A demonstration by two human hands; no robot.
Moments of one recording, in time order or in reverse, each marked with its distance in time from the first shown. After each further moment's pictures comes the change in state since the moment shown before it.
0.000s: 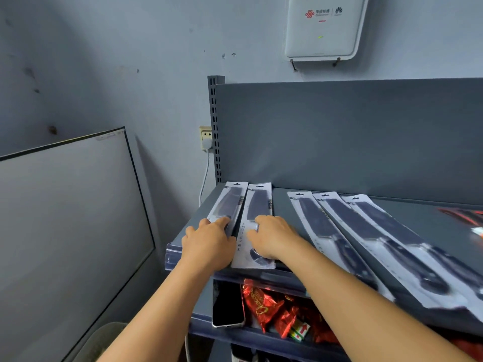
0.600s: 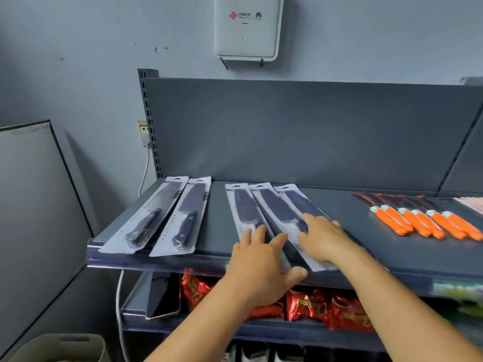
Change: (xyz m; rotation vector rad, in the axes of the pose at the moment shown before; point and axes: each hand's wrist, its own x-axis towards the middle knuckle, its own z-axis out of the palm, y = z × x) left_hand -0.096 0.168 0.057 -0.015 -0.101 0.558; right_hand -0.085 0.186 -0.073 -0.154 0.085 0.298
